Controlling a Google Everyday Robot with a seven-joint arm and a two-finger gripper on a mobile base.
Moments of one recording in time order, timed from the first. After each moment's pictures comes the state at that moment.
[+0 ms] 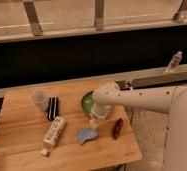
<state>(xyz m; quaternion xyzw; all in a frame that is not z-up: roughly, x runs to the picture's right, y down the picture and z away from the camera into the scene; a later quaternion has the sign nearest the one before) 0.014 0.194 0.803 -0.40 0.02 0.31 0.86</state>
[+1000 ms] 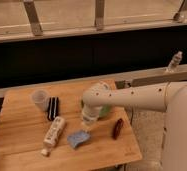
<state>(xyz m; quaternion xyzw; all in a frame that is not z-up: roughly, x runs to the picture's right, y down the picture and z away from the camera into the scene) -0.037 0.206 0.770 -0.41 0.00 0.27 0.87</state>
